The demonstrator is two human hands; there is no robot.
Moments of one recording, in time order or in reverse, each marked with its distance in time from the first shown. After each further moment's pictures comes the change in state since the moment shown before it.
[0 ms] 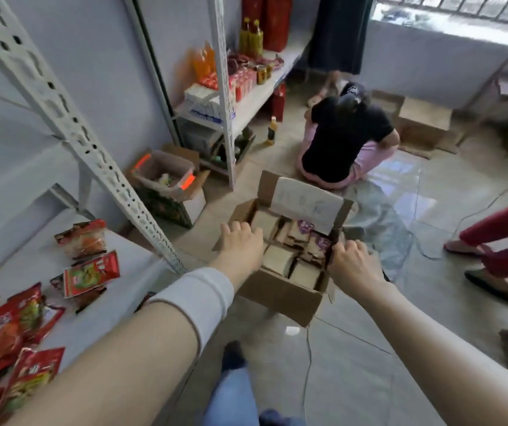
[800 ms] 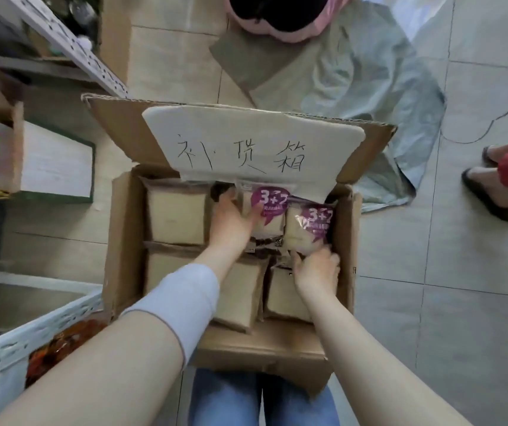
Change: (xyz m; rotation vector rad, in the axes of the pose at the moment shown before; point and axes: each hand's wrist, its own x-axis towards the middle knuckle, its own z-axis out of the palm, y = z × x) left_hand 0.430 0.124 0.247 -1.034 -0.318 -0.278; right_hand 0.336 0.019 0.296 0.902 -0.369 0.950
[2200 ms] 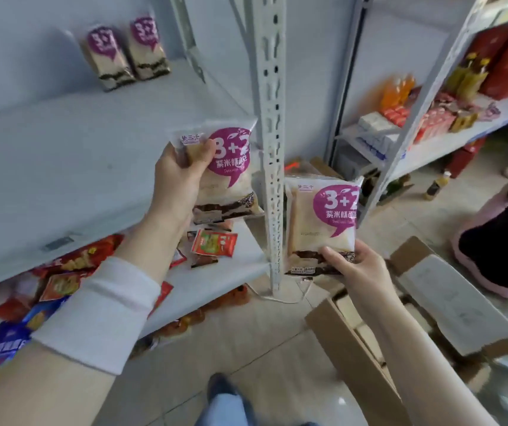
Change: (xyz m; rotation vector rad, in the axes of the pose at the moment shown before) left_hand -0.620 -0.133 -0.411 -0.993 1.196 0.426; right_hand -0.553 -0.001 -0.083 0.252 -0.919 -1.175
